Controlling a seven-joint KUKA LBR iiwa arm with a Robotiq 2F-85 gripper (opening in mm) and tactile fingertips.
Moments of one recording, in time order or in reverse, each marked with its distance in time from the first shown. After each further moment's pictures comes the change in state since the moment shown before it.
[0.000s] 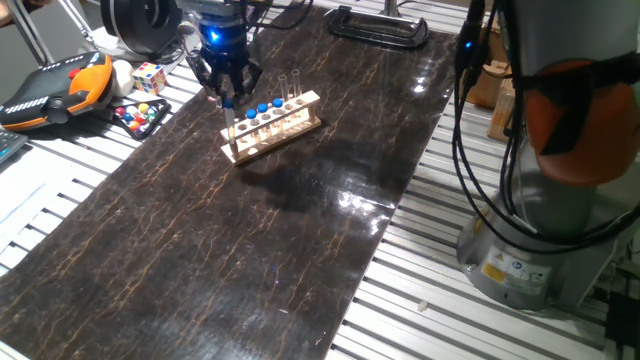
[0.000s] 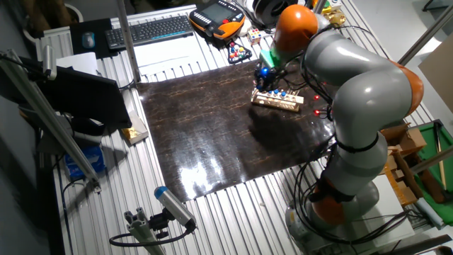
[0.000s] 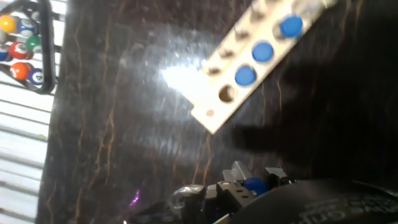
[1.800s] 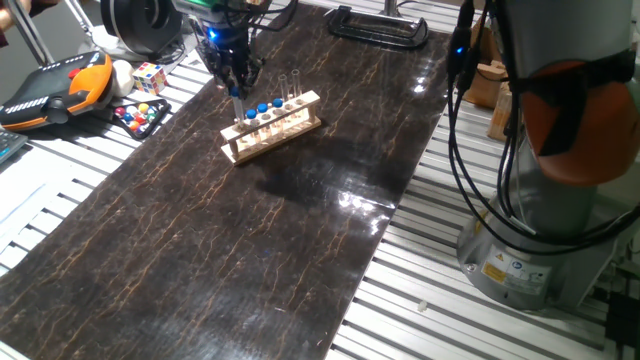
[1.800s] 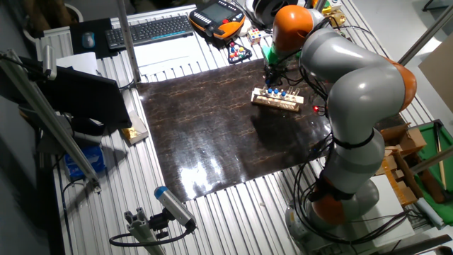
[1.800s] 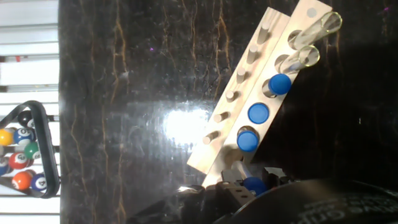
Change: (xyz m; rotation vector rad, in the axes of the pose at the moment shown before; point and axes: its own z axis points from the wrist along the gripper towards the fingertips) arm -0.050 0.006 0.019 0.006 -0.093 0.290
